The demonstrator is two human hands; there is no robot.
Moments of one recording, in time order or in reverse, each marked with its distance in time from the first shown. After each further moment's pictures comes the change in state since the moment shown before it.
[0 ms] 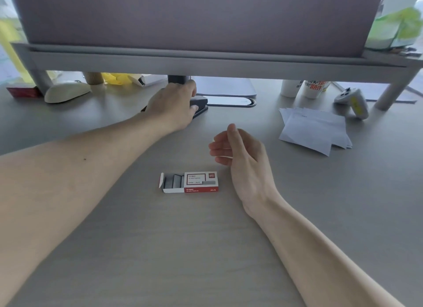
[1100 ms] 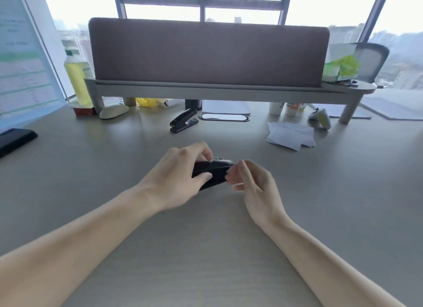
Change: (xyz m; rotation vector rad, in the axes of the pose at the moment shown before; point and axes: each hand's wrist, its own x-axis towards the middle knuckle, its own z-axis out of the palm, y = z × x) left_hand -0.233 0.063 -0.128 -0.367 -0.143 0.064; right_hand -0.130 -0.020 -0.034 -0.211 -0.026 -0.144
